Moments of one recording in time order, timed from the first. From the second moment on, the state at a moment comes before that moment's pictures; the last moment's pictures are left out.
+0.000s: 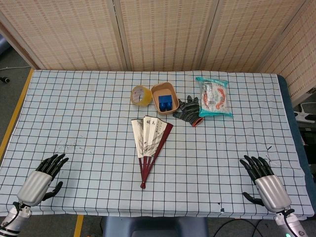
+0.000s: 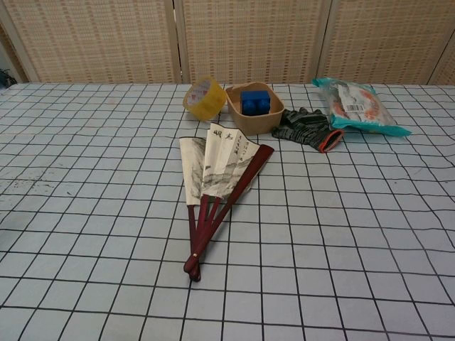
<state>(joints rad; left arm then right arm) -0.19 -1.21 0.09 -1.42 1.72 1.45 -0.06 0.06 -1.15 -0.08 -1.65 -1.71 1.45 -0.11</state>
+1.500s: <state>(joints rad) -0.26 -1.31 -0.02 -1.29 1.58 1.37 -0.06 0.64 -1.94 0.21 -1.02 -1.62 1.05 -0.41</state>
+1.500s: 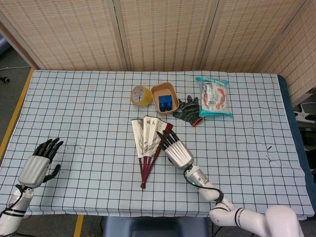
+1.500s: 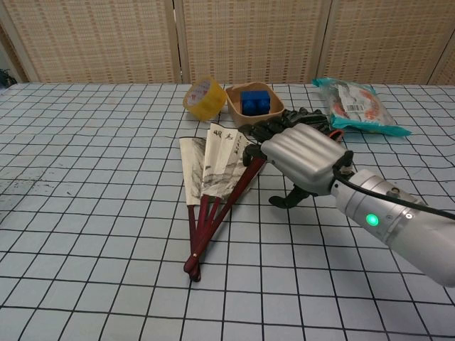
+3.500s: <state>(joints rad) -0.36 -1.60 0.01 -1.23 1.66 1.36 -0.79 0.83 -2.00 0.47 -1.37 -1.23 1.09 -0.17</state>
